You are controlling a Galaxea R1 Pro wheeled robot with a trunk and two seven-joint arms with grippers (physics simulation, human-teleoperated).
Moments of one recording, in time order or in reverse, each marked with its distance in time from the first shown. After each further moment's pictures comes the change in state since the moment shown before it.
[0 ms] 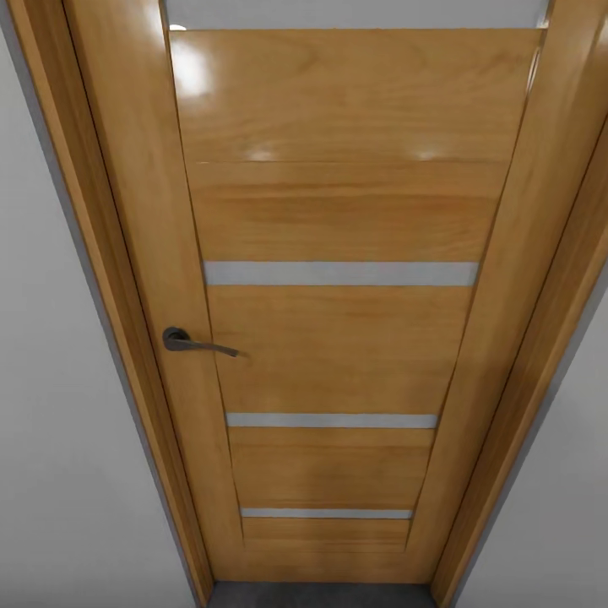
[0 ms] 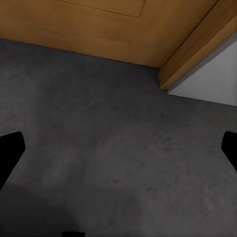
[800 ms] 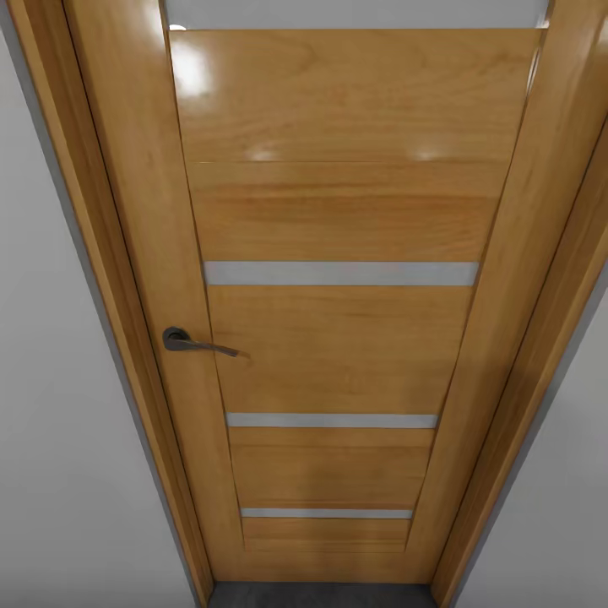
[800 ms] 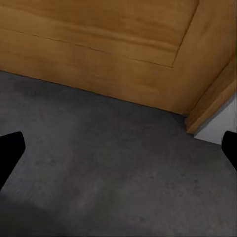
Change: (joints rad) left arm 0.000 -0.012 0.000 0.017 -0.001 -0.087 0.003; right arm 0.045 -0.001 0.054 0.437 0.030 -0.817 0.000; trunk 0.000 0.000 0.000
